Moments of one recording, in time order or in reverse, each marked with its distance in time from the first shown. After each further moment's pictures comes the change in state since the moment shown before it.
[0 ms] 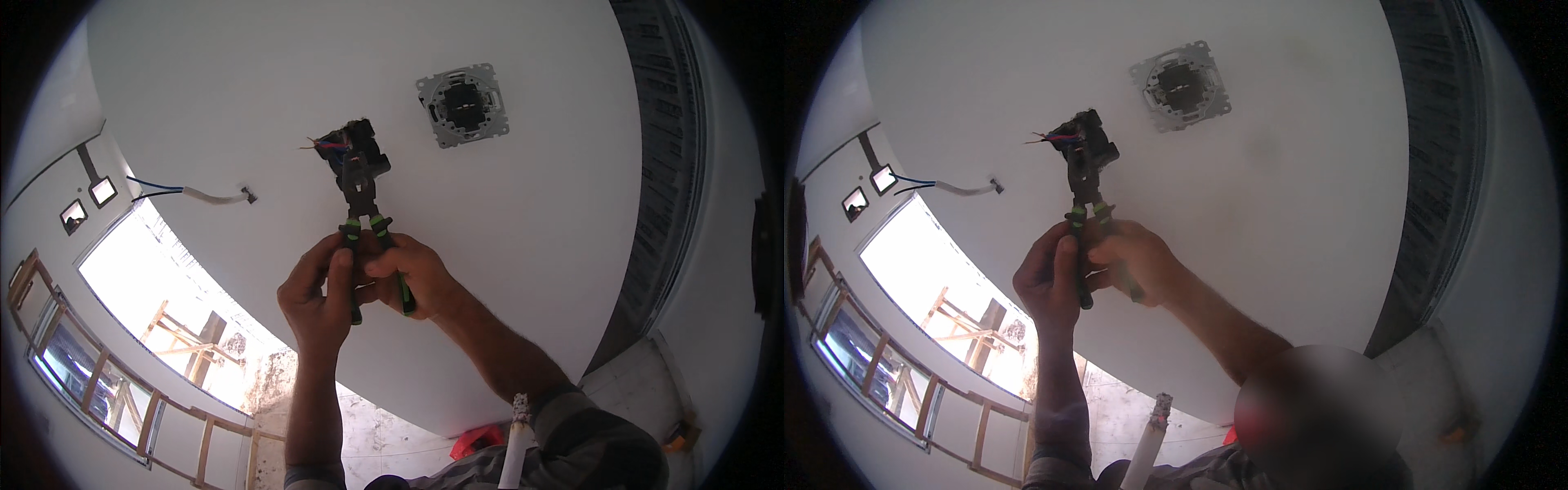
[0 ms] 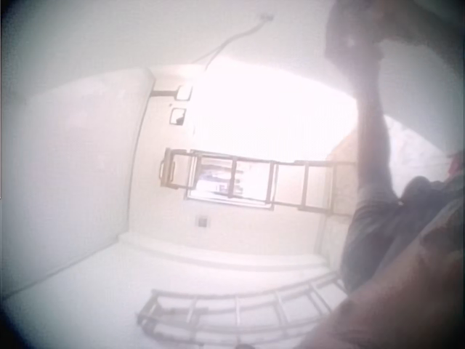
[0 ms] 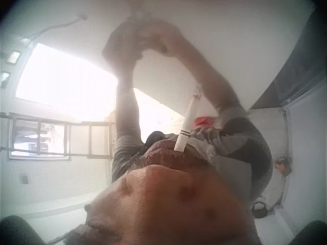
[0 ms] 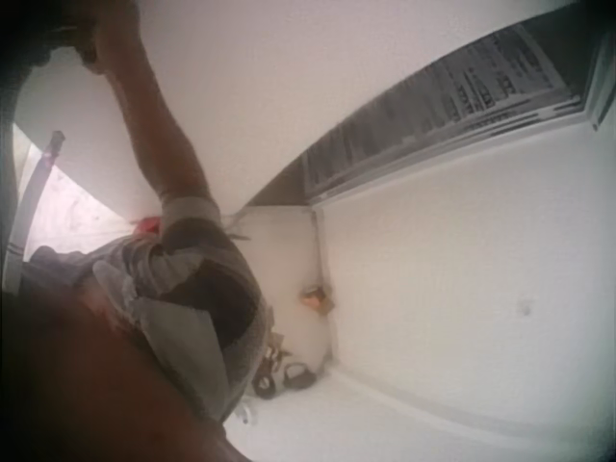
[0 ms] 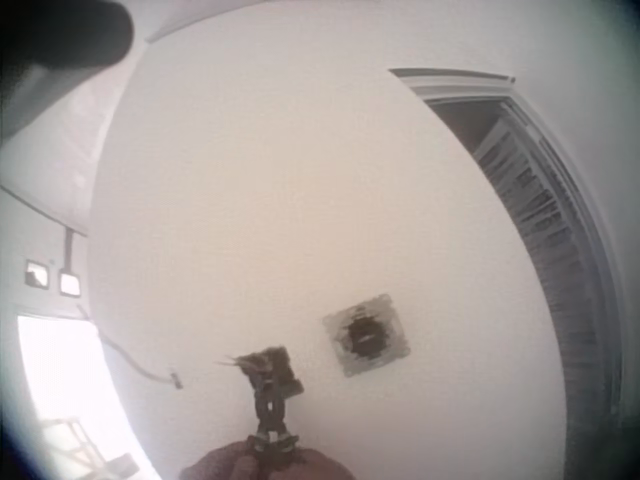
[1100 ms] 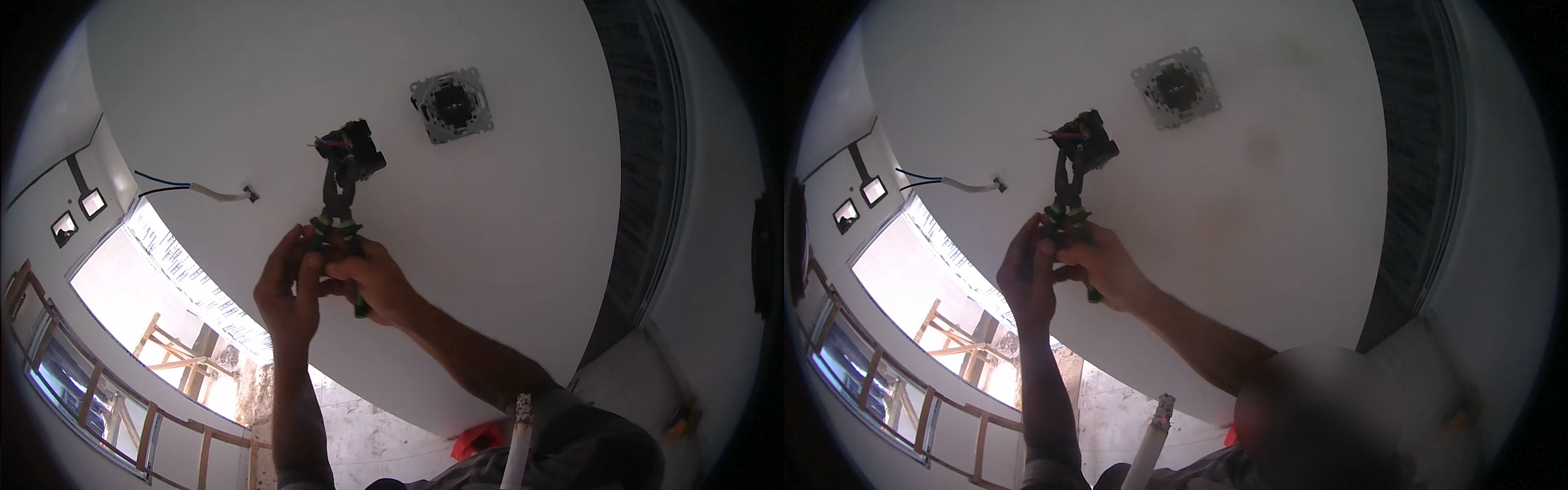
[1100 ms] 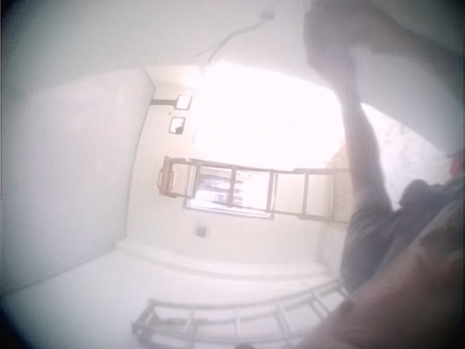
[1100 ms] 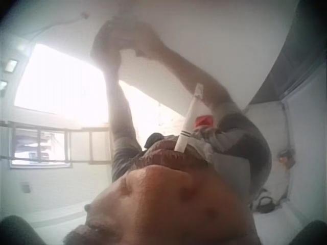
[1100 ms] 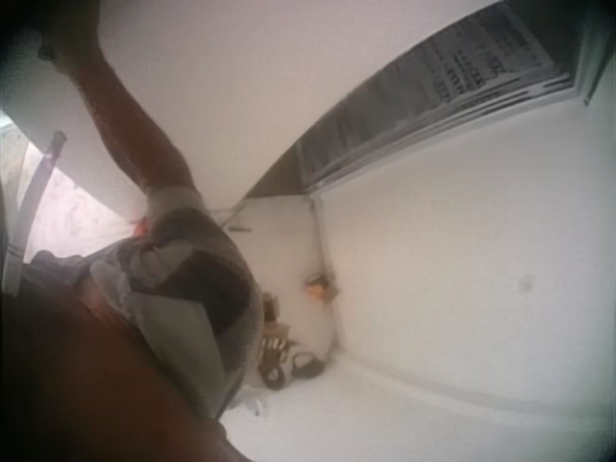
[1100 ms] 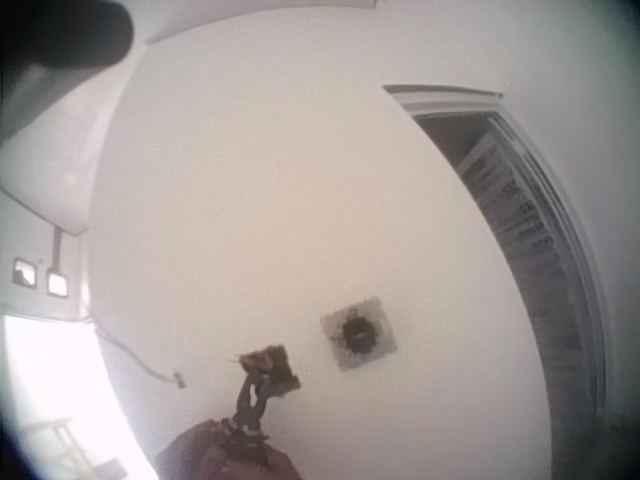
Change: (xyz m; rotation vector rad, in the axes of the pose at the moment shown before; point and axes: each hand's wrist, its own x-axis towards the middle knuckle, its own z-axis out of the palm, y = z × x) left_hand 0.010 -0.007 -0.041 -0.036 -0.081 0.042; right_hand 0.017 0.040 0.040 -0.101 0.112 -0.193
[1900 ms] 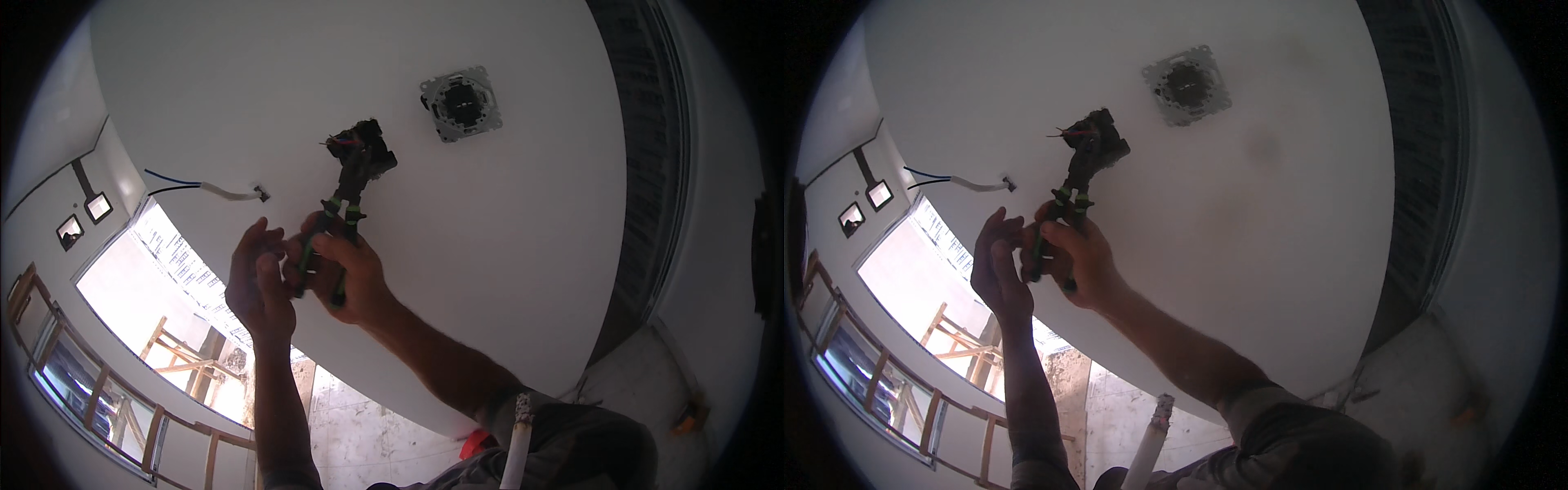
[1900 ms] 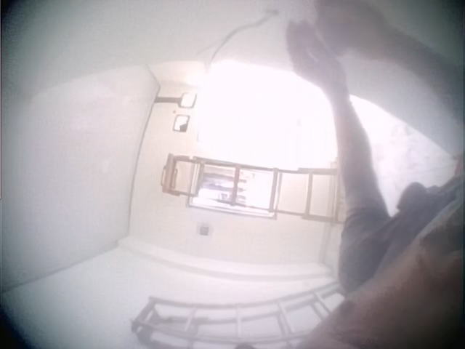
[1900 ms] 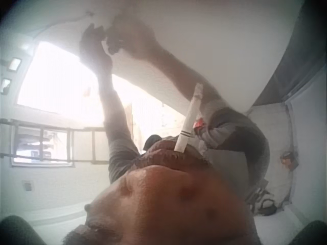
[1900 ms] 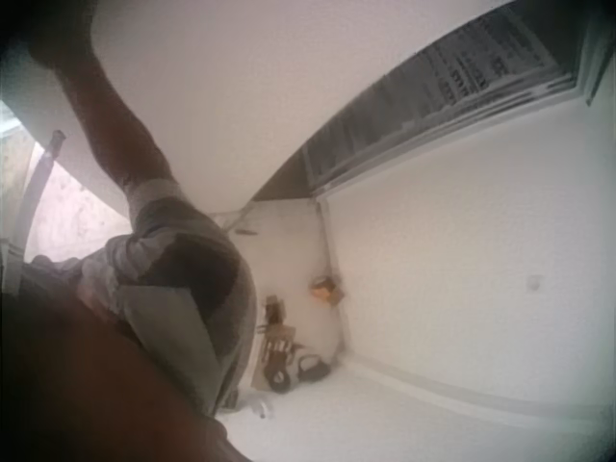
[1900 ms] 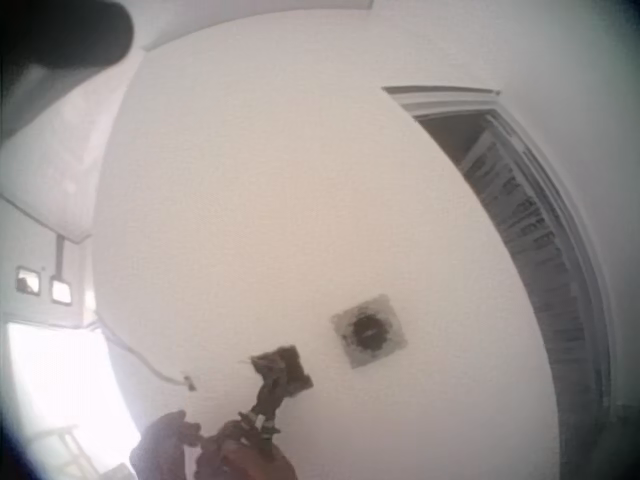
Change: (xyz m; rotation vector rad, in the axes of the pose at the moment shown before) left_hand 0.023 0.009 -0.040 0.261 0.112 0.333; right_hand 0.033 0.034 0.021 0.410 -0.196 -0.126
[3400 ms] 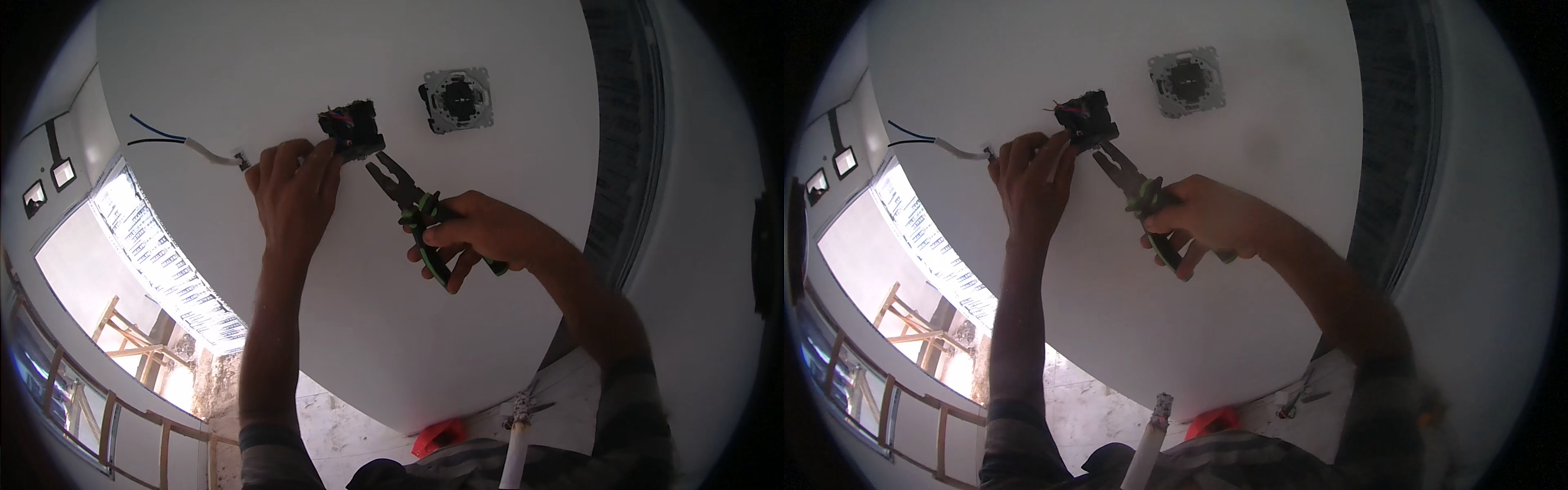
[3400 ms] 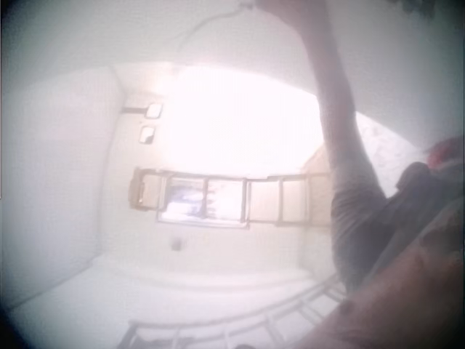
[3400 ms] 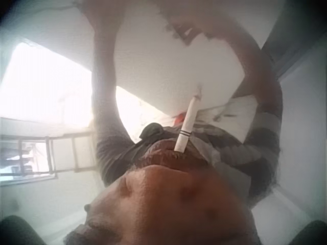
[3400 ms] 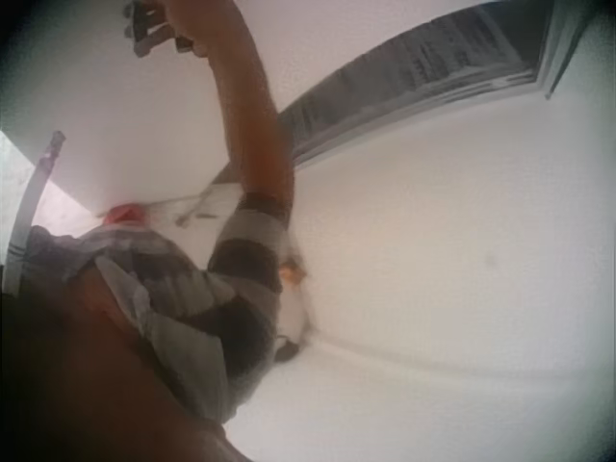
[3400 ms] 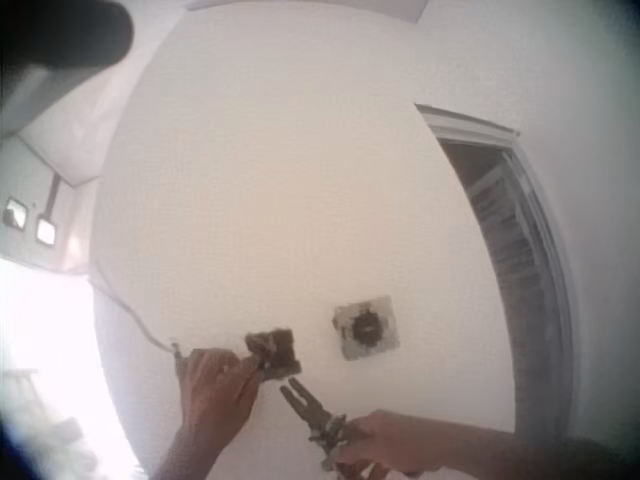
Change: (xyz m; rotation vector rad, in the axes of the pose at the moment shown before) left_hand 0.041 -0.015 0.090 0.574 0.075 0.418; right_hand -0.047 -0.188 0.096 -1.415 0.383 0.831
